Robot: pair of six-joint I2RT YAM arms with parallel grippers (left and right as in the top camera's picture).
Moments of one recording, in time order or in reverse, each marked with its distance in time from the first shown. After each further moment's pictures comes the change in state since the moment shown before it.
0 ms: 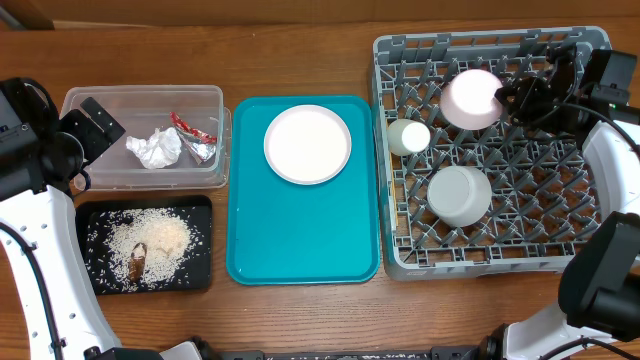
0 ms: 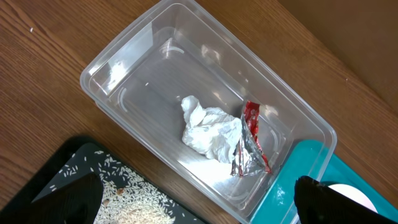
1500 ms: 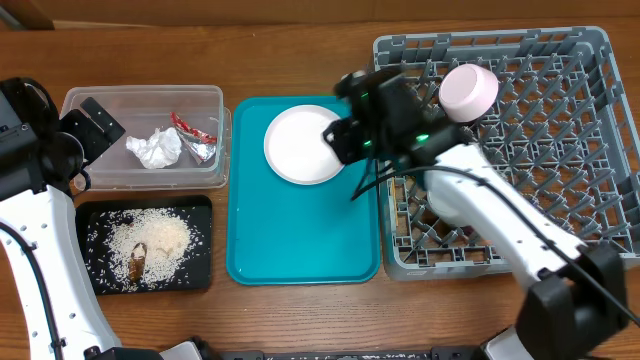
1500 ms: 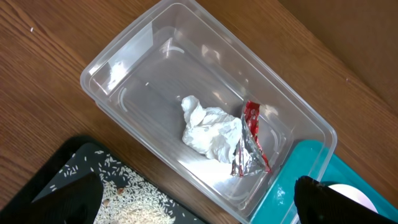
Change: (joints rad) left arm 0.000 0.001 0.000 0.001 0.000 0.000; right arm 0.842 -0.084 0.002 -0.017 0.409 0.032
